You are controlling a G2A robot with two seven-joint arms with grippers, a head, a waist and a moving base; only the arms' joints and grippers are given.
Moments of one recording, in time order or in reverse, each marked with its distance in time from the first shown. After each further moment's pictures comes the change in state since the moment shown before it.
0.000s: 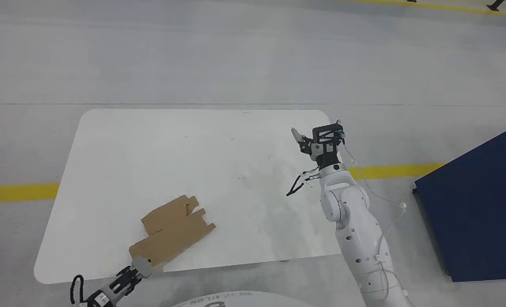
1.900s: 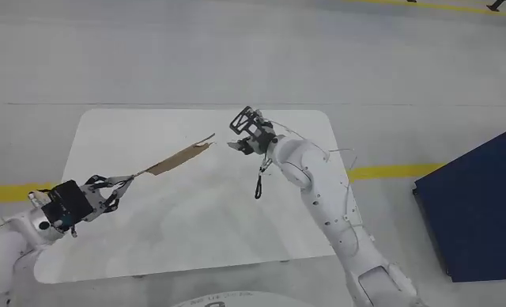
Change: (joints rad) left arm -0.616 0.006 -0.083 0.136 -1.353 -1.073 0.290; right arm 0.465 -0.029 -0.380 0.084 0.001 -0.400 0.699
